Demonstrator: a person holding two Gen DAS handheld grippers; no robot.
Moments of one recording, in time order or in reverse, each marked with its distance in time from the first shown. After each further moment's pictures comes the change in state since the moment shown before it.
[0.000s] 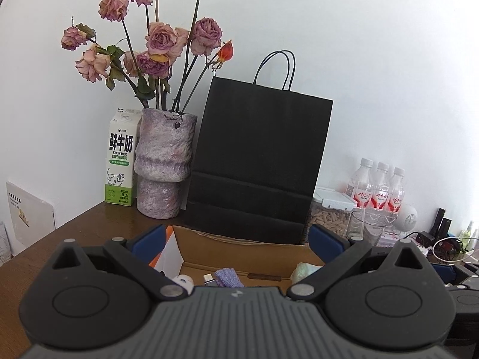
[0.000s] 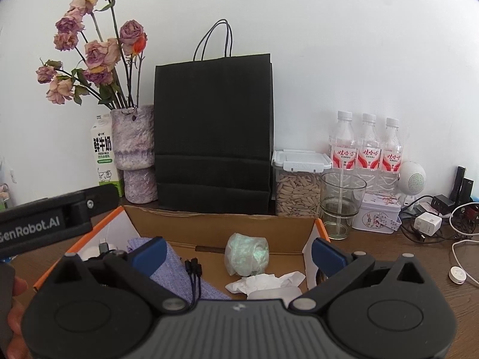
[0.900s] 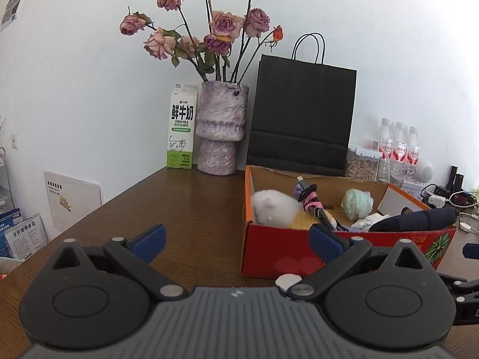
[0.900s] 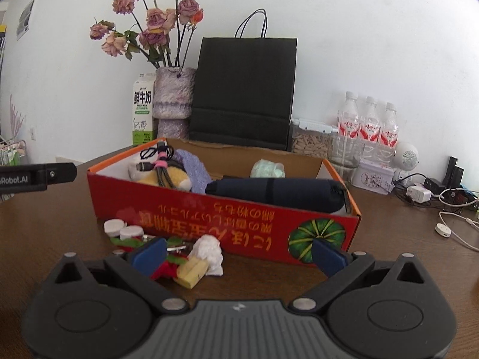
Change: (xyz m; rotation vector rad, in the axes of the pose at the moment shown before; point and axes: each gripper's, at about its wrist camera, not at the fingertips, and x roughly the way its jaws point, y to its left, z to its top) left arm -0.097 0.087 -0.069 0.055 0.071 0.089; right arm -0.090 0.031 -0.110 -0.112 0.048 0.023
